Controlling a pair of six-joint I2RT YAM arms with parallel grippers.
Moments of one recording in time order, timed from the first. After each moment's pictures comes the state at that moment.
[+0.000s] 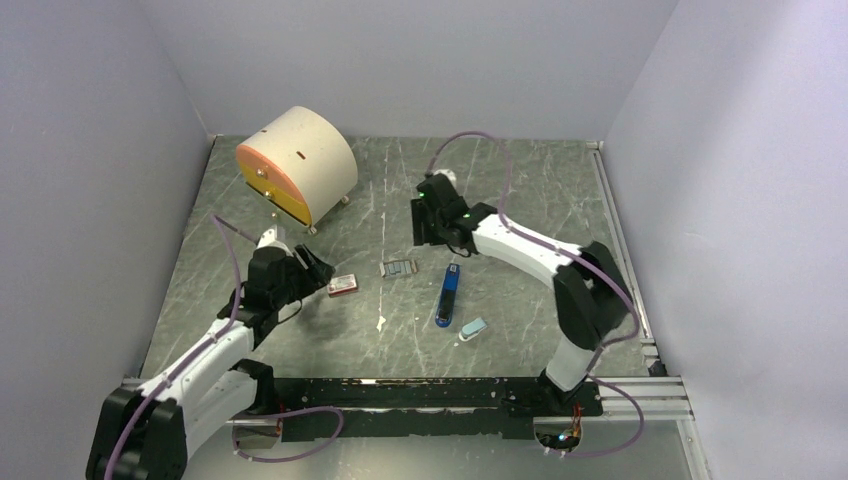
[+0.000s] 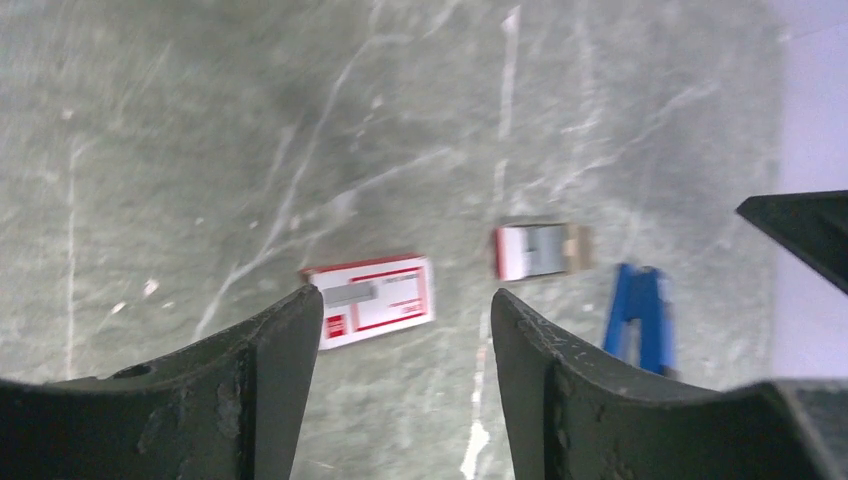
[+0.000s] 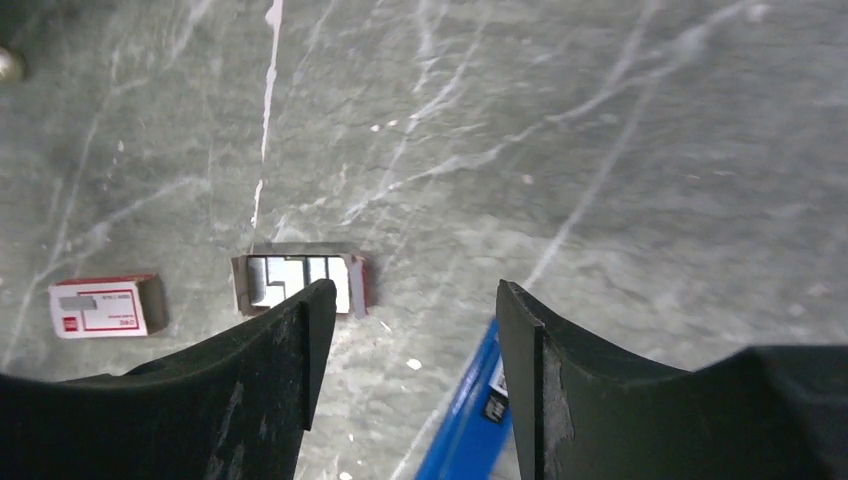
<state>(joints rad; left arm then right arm) -0.27 0.86 0.31 0.01 0.02 -0.75 0.68 1.67 1.22 -0.38 0.23 0.44</state>
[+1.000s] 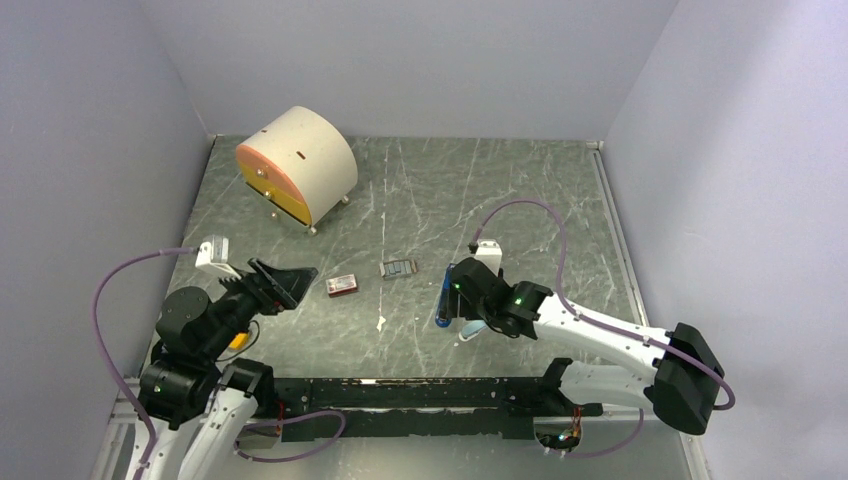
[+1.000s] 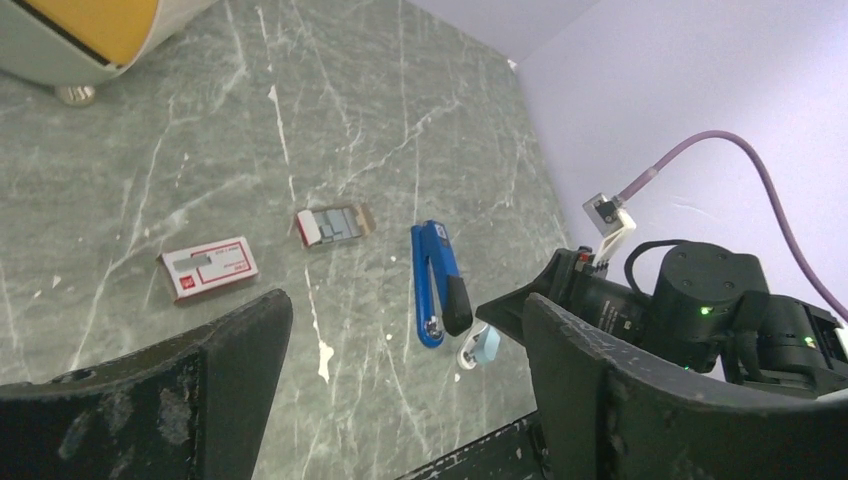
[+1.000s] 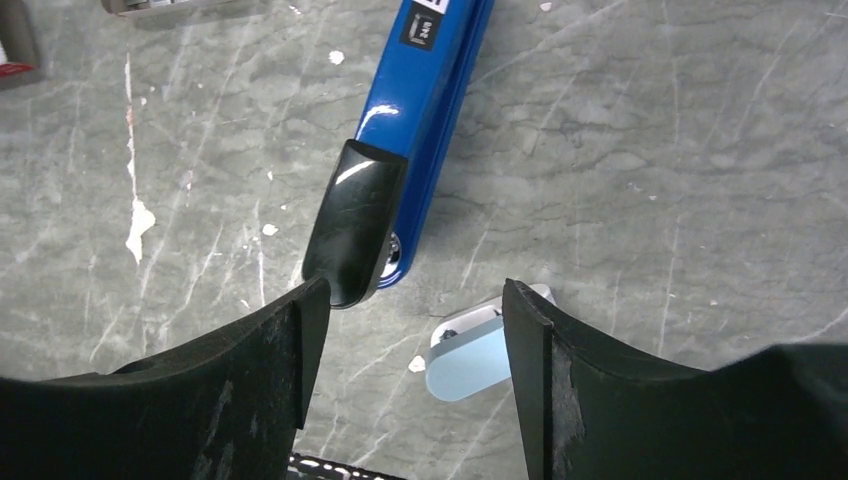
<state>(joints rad) -0.27 0.22 0.68 -0.61 0.19 -0.73 0.95 1.11 0.66 -0.51 0.39 0.77</state>
